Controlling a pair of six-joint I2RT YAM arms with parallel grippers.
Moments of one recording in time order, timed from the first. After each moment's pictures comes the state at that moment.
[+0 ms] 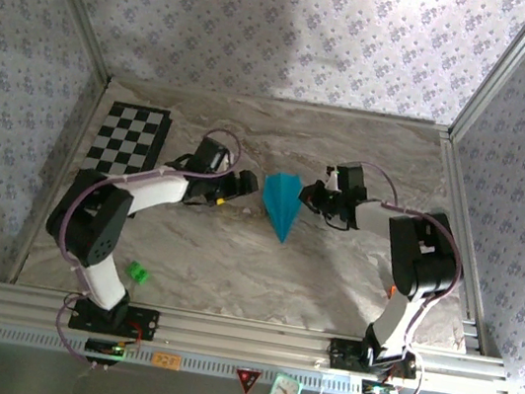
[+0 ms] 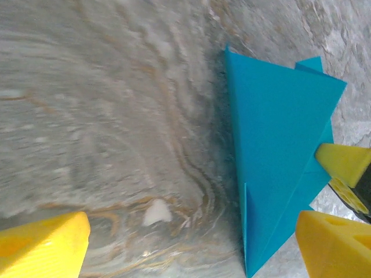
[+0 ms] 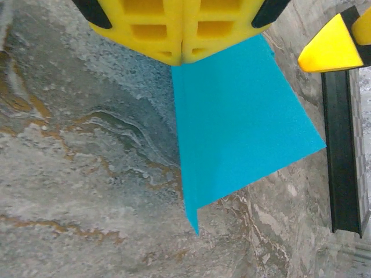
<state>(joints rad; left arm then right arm) -0.51 1.72 1.01 -0.16 0.31 -0.83 0.30 1.79 0.89 0.12 -0.50 0.75</state>
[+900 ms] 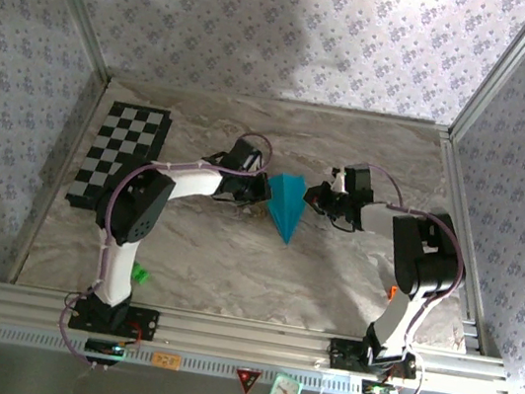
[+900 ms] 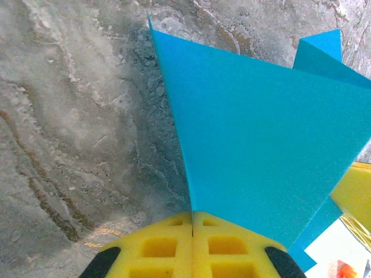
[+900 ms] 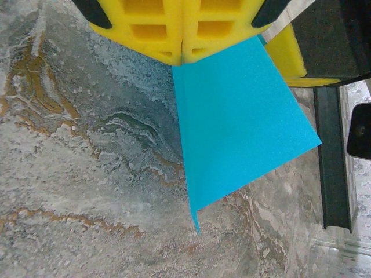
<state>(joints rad) -0.60 1.99 1.25 -0.18 0.35 -0.88 0.26 1.79 0.87 0.14 -0.55 0.74</state>
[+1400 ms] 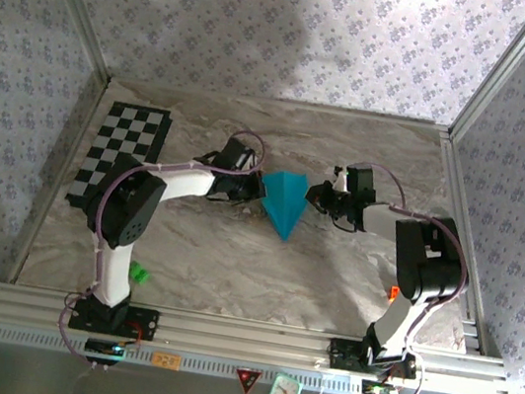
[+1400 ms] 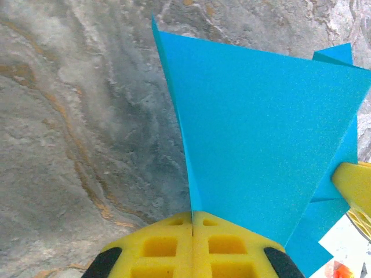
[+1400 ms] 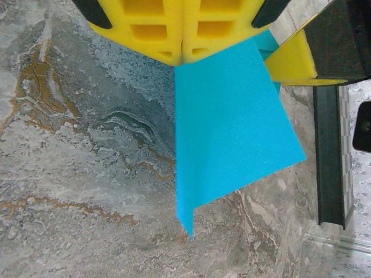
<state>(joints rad) -0.57 1.93 1.19 -0.16 0.34 -0.88 0.25 1.76 0.86 0.14 -0.54 0.72</state>
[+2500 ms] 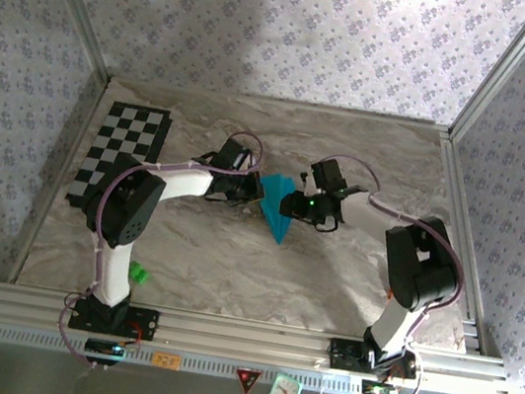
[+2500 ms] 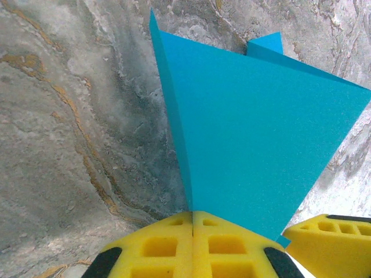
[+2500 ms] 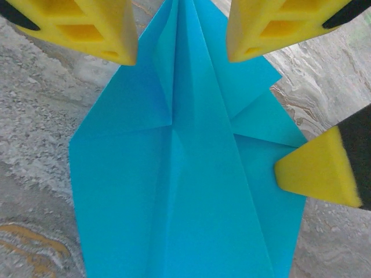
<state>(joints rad) -0.56 1.93 1.18 -0.15 0.38 -0.88 0.47 1.75 1.04 -0.34 -0.37 0.48</state>
